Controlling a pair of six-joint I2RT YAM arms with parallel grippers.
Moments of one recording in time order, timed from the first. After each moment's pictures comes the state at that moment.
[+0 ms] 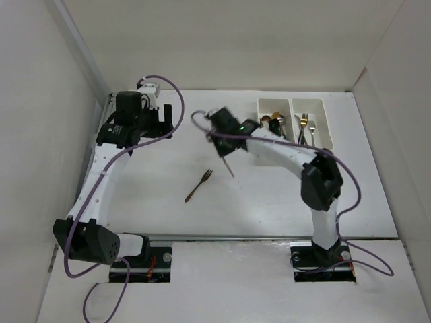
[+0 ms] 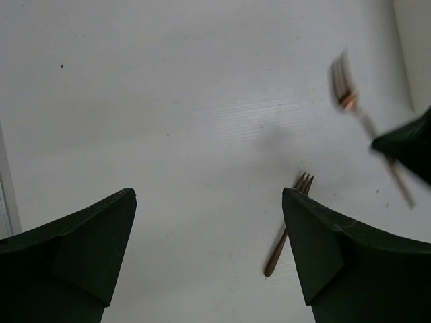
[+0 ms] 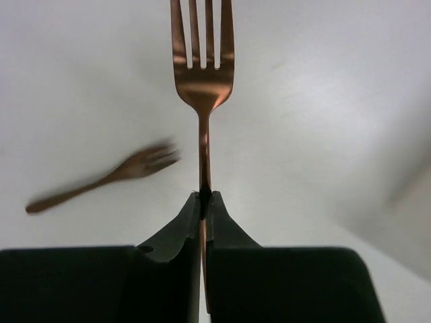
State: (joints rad) left arm -0.15 1.30 1.37 -0.69 0.11 -0.07; right arm 0.82 2.03 1.71 -0.68 0.12 0.20
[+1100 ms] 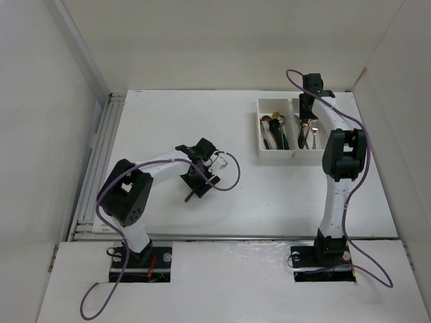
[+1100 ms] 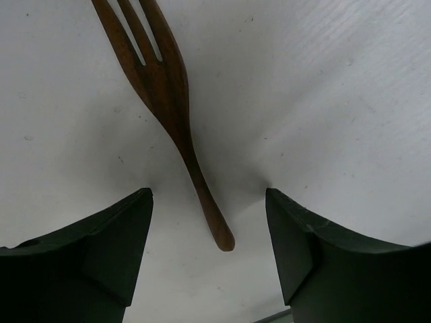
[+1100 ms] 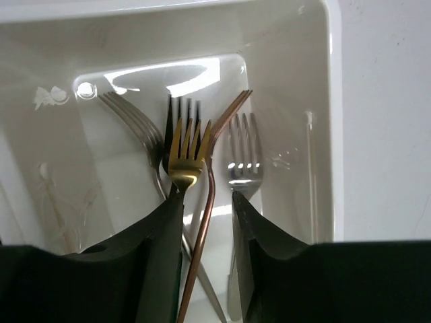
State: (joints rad) left arm -0.65 1.70 1.06 -0.70 0.03 0.23; right arm 0.03 2.25 1.99 -0.67 0.34 0.01
